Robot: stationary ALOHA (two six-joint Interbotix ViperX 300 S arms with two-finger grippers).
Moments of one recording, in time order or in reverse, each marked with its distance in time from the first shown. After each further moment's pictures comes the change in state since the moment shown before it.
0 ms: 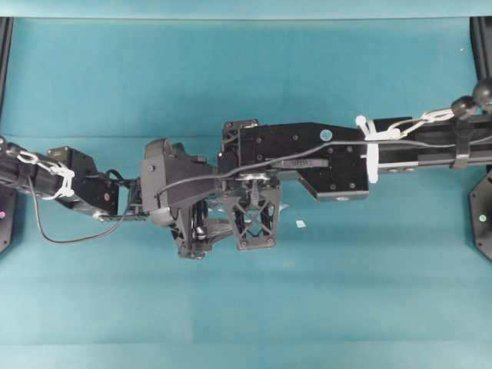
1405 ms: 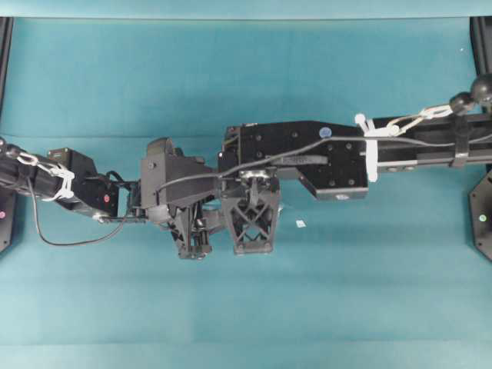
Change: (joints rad) left arm -0.012 0.000 0.000 -0.002 0.057 0.034; right arm -0.002 0.002 0.008 0.058 0.003 0.058
